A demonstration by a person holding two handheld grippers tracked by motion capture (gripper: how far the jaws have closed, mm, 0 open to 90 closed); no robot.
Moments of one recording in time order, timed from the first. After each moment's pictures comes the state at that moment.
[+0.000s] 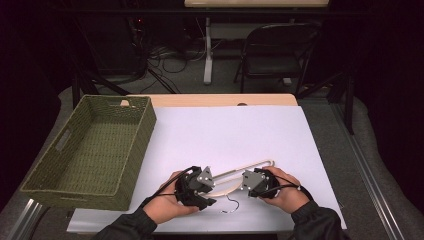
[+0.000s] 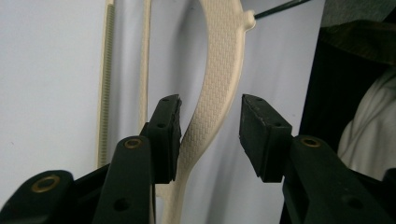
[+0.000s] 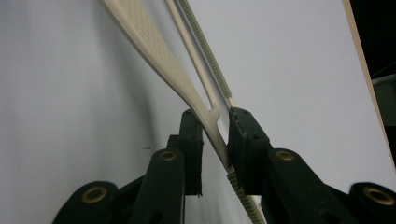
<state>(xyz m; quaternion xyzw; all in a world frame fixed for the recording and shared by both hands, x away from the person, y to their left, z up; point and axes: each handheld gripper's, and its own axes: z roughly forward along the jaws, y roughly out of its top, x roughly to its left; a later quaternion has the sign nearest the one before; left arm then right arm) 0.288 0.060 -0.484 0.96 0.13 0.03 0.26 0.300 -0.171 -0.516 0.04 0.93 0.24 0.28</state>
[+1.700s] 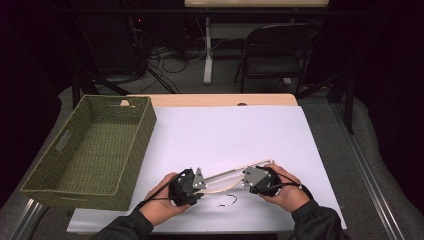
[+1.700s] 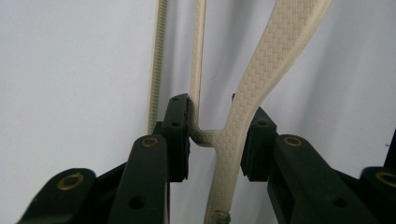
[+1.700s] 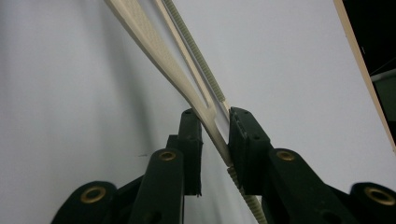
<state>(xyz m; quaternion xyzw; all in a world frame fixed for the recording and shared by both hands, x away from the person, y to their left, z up) 0.291 0.082 -0.505 0.96 0.15 0.12 0.21 0.303 -0.174 -0.509 0.06 0.93 0.26 0.27</state>
